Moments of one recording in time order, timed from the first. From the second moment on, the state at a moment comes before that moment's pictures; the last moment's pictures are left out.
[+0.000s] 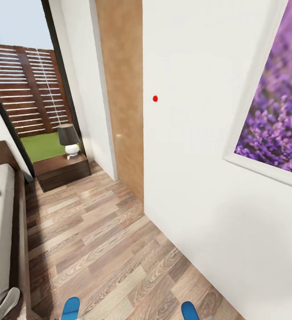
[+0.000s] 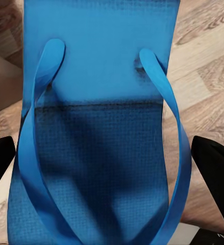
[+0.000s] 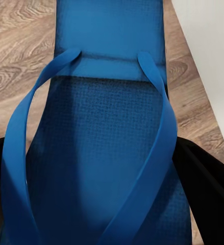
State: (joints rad) left arm -0.31 0.03 -0.03 -0.15 0.16 -0.23 0.16; right arm -0.32 0.05 0.37 -0.18 -0.04 -0.06 -0.22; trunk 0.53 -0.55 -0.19
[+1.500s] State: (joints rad) left arm -0.31 0.04 -0.03 -0.15 0.16 -0.23 0.16; right arm -0.32 0.05 0.37 -0.18 -0.04 -0.06 -0.22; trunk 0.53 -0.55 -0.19
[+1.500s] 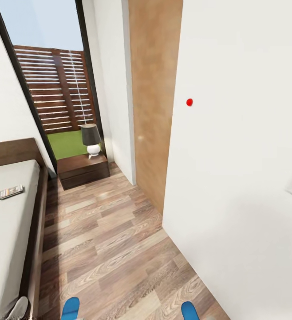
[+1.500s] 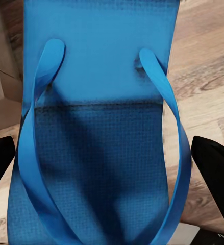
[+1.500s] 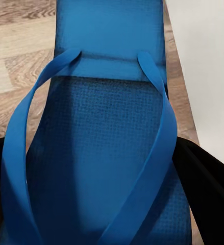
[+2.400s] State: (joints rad) left arm -0.31 0.03 -0.03 -0.15 0.16 -0.23 0.16; right arm -0.32 0.05 0.37 -0.18 -0.04 -0.06 -0.22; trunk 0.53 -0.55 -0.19
